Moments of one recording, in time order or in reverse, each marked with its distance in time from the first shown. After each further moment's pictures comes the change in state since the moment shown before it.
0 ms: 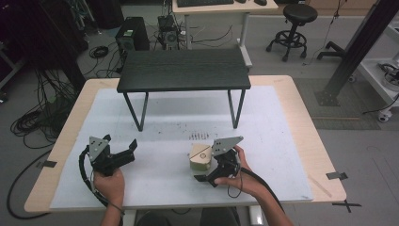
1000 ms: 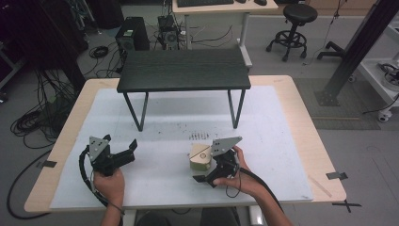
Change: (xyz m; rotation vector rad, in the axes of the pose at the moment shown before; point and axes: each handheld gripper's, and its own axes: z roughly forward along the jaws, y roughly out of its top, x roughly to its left) left arm 0.000 0.000 0.000 0.003 0.002 0.002; right arm 0.000 0.001 0.002 -0.004 0.006 -0.005
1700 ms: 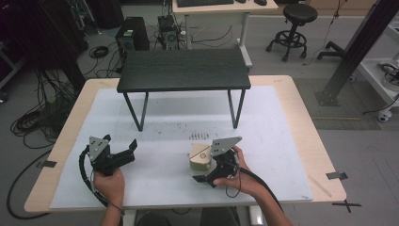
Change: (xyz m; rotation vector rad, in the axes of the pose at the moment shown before) left arm 0.000 0.000 0.000 0.000 0.003 0.001; right arm 0.000 0.000 0.000 0.002 0.002 -0.006
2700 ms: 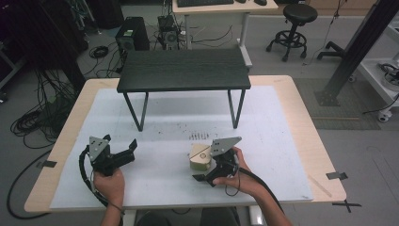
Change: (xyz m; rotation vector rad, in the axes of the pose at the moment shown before) left arm 0.000 0.000 0.000 0.001 0.002 0.000; right arm -0.001 -0.001 0.001 0.007 -0.020 -0.005
